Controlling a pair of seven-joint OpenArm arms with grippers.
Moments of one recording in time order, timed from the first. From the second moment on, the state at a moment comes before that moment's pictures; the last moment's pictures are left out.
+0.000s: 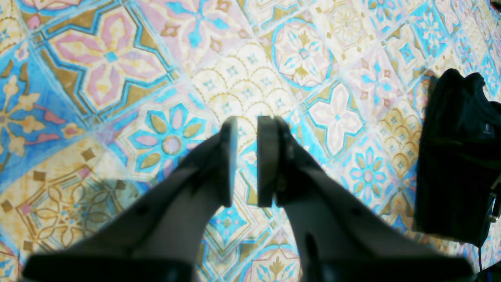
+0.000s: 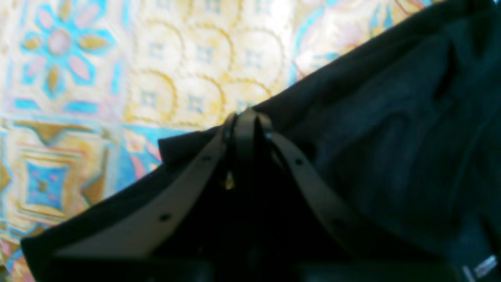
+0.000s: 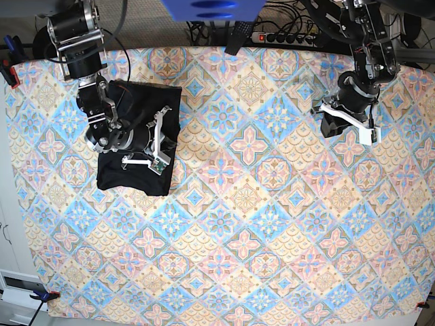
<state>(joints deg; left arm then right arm) 22.3 -6.9 -23.3 104.8 -35.3 -14.2 45.6 5.8 16.1 -12.9 67.9 1.2 41.7 -29.1</state>
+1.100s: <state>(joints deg) 21.4 -7.0 -21.3 104.8 -35.3 -14.2 45.6 -10.9 16.3 -12.2 84.1 1.2 41.1 -34.5</state>
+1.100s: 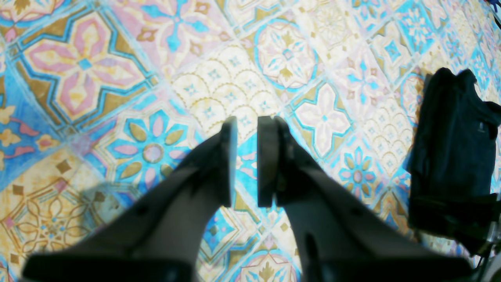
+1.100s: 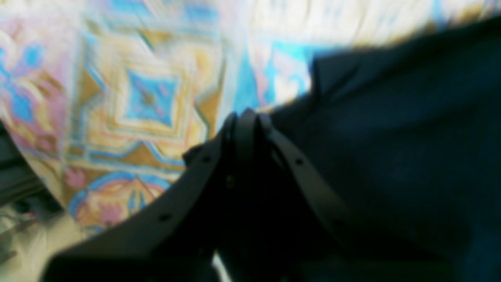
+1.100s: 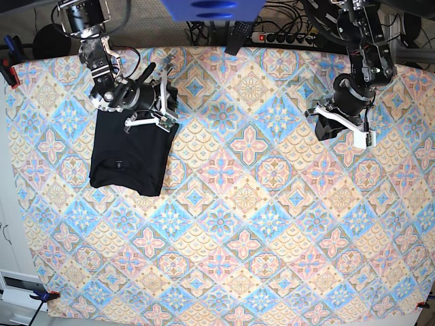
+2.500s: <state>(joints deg) 21.4 -6.8 -21.3 104.8 -35.3 -14.2 45.6 -10.6 22.8 -5.9 81.5 2.7 42.2 -33.5</state>
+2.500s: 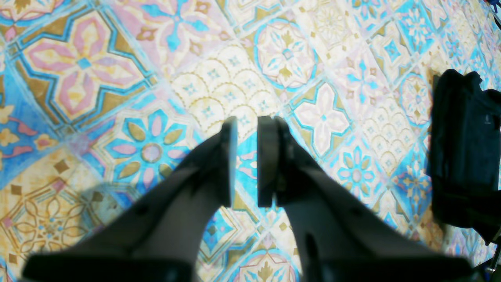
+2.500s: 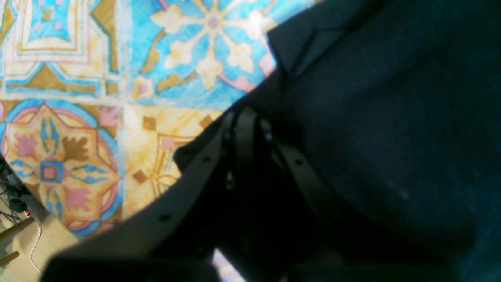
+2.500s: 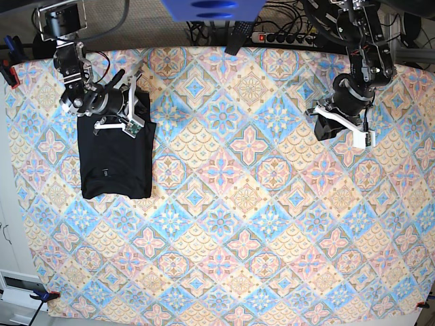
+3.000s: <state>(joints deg) 22.6 -7.2 -21.4 105.0 -35.4 -14.2 46.5 -14.2 23.0 -5.3 94.3 0.3 41.1 -36.7</state>
